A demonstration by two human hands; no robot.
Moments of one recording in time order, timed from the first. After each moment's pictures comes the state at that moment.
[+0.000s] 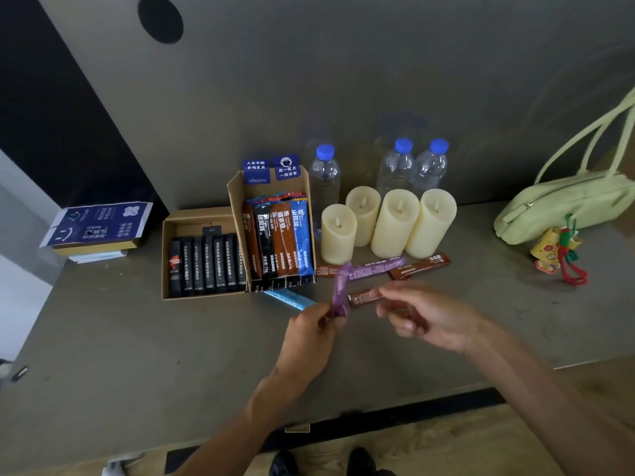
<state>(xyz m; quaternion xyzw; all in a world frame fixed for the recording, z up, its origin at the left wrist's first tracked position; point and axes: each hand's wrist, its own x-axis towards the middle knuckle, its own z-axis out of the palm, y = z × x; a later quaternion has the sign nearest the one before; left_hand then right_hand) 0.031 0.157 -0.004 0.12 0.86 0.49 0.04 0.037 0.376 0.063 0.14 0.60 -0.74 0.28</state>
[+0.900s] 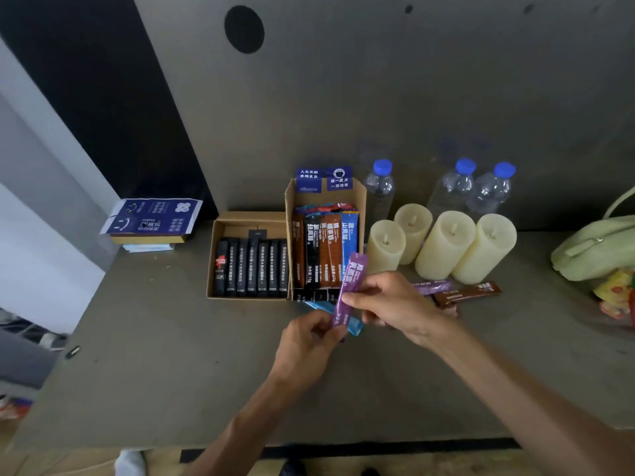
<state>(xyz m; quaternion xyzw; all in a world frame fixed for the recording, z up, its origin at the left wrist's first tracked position) 0.020 0.095 0.017 0.01 0.84 0.53 0.07 -0.022 0.272 0.072 0.04 0.79 -0.58 0.20</state>
